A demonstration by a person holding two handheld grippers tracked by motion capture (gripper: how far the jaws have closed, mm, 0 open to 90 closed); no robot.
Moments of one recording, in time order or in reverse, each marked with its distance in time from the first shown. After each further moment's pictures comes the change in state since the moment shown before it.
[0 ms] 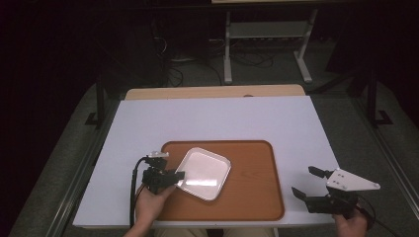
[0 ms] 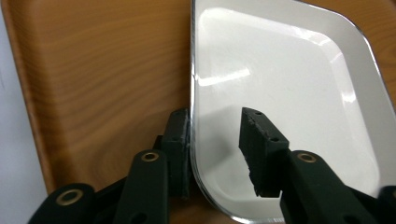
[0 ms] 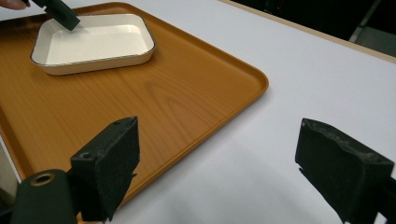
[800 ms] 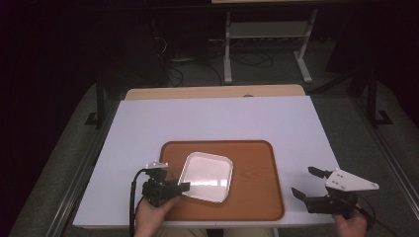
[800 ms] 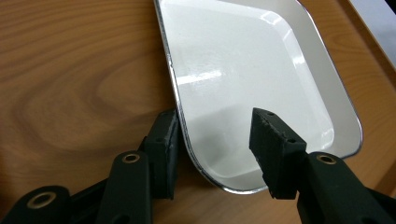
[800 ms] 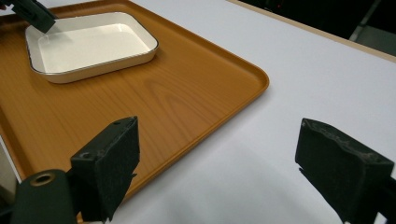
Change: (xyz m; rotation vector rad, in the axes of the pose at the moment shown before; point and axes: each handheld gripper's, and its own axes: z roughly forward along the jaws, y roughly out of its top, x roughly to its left) left arm -0.015 -0.024 -0.010 -0.012 -0.118 -0.050; right arm 0.001 0.000 0.001 0.011 -0.003 -0.009
